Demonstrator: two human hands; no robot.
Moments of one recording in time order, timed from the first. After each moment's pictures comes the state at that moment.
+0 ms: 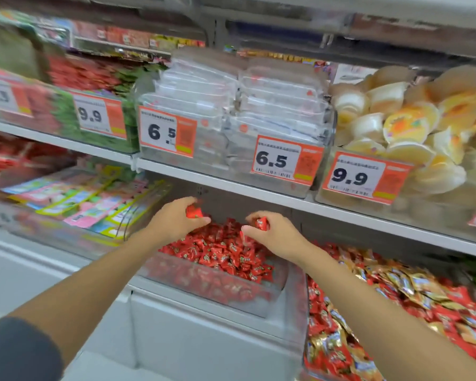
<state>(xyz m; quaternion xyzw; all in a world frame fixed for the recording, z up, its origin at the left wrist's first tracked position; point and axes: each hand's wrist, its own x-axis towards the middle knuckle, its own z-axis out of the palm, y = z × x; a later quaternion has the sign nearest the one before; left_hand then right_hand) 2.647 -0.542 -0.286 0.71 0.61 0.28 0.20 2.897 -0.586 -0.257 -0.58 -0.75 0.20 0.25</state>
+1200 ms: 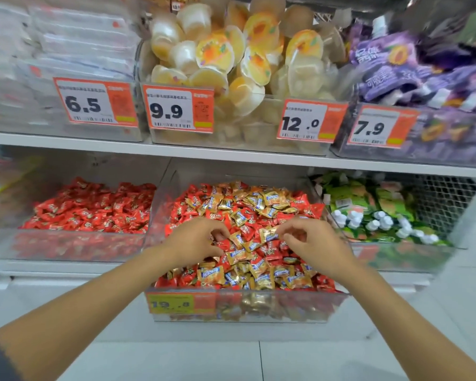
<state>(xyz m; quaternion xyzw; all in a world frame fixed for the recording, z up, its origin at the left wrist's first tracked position) 2.924 -0.681 -0.306 0.88 0.39 0.12 0.22 3.155 -0.799 -0.269 -0.69 -0.65 0.14 0.27</state>
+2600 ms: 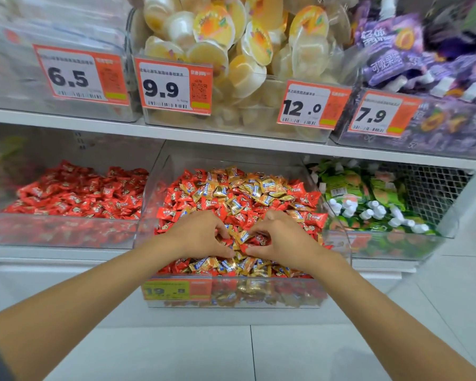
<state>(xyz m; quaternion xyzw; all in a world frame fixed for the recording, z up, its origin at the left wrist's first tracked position) 2.937 -0.692 -0.305 0.89 0.41 0.07 0.21 3.127 -0.778 -0.292 -0.66 -0.74 0.09 0.10</state>
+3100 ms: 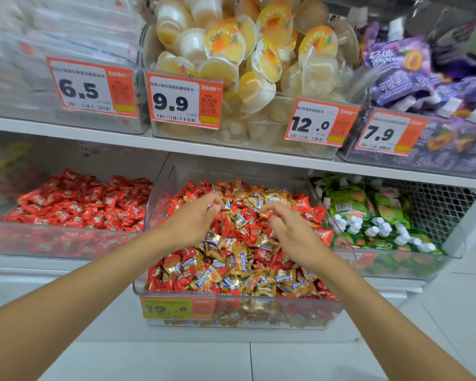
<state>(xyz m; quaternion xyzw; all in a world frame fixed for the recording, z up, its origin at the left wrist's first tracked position) 2.927 -0.657 -0.296 0.83 0.41 0.21 0.30 3.127 -0.762 -0.273 -0.66 -0.64 0.21 0.33</state>
